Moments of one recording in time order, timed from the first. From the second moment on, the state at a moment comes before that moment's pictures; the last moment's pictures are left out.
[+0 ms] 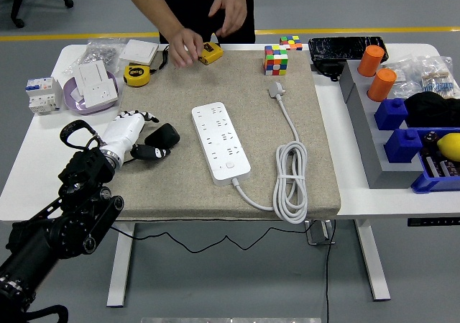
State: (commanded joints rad) left arm -0.48 0.03 -1.22 -0.86 2.27 0.12 0.14; right arm 0.08 -0.14 1.13 0.18 -1.47 0.02 -0.07
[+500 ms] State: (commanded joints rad) left arm -0.28 0.00 -1.36 -1.27 1.98 0.20 -0.14; right arm 0.08 -0.13 1.13 0.18 -1.47 0.01 -0.07
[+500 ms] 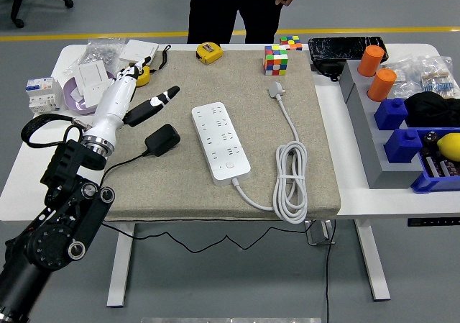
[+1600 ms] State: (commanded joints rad) left arm -0.04 0.00 -1.52 -1.61 0.62 -0.02 -0.23; right arm 0.07 -0.12 1.12 0.18 -1.48 0.01 -0.07
